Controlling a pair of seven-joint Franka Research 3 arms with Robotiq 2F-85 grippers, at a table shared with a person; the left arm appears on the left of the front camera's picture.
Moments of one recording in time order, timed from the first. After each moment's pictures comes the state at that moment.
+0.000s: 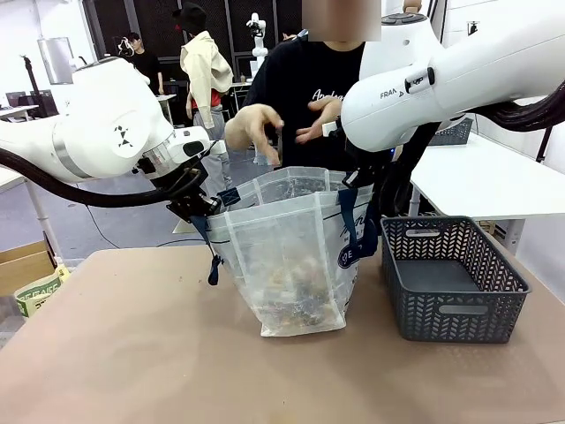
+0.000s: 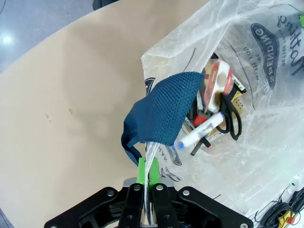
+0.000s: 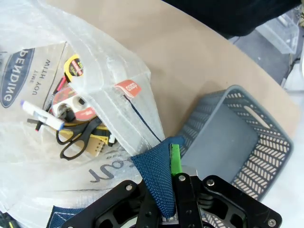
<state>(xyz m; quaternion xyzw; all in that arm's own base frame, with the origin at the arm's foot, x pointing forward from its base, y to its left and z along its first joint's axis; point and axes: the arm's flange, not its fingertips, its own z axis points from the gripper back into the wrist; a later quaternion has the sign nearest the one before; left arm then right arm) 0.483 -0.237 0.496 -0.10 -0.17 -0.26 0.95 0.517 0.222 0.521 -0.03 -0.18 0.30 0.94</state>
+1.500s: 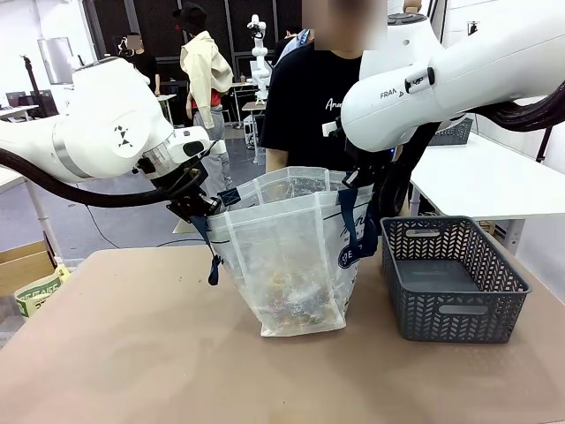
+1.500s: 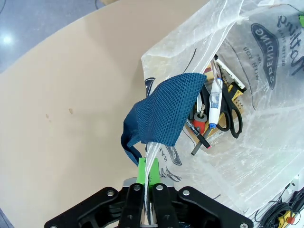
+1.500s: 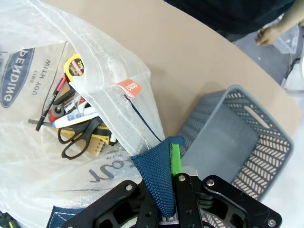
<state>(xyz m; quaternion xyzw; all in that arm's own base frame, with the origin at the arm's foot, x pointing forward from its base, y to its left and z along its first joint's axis) 0.483 -0.237 0.496 -0.10 -0.17 -0.26 0.95 0.517 0.222 0.521 -0.03 -0.18 0.30 0.94</state>
